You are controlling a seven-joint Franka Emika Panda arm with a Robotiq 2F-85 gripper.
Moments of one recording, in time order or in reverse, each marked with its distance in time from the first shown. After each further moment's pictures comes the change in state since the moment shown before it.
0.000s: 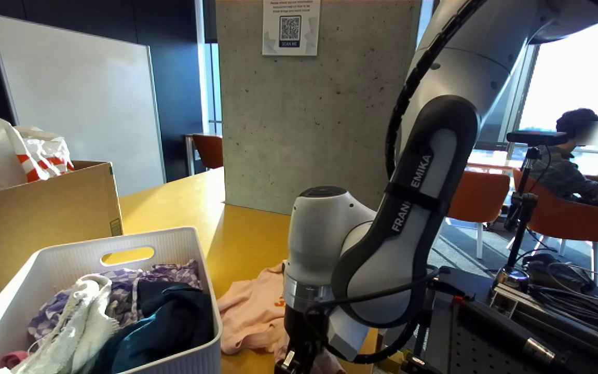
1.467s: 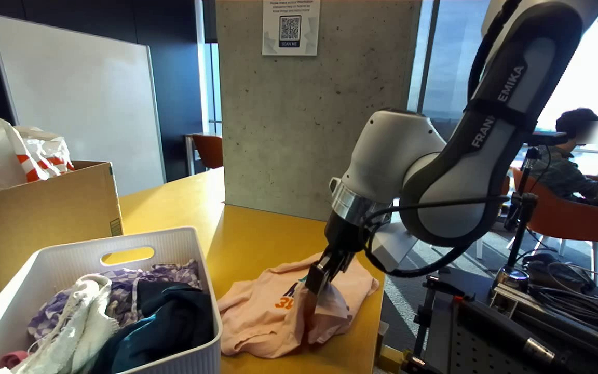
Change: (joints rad) arm 0.093 -0.396 -0.219 -0.349 0.013 0.217 0.003
